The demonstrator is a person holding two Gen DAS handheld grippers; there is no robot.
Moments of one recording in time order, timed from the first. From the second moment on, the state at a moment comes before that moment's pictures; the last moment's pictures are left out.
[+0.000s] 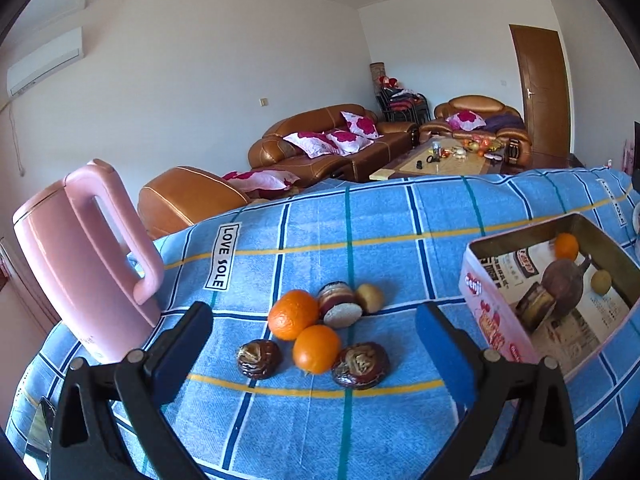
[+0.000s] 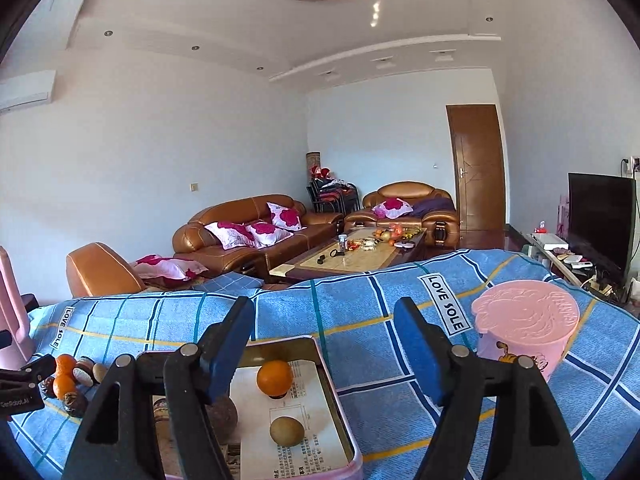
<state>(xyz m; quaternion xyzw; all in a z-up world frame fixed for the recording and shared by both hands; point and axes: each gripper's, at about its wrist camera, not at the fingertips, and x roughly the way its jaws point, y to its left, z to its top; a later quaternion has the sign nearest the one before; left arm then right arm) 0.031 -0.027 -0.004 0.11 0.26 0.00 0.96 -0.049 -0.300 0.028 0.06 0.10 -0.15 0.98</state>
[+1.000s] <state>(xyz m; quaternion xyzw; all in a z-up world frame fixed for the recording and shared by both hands) 0.054 0.093 -0.001 0.05 0.26 0.08 0.96 -0.021 -0.146 0.023 0.05 0.19 0.00 0.98</state>
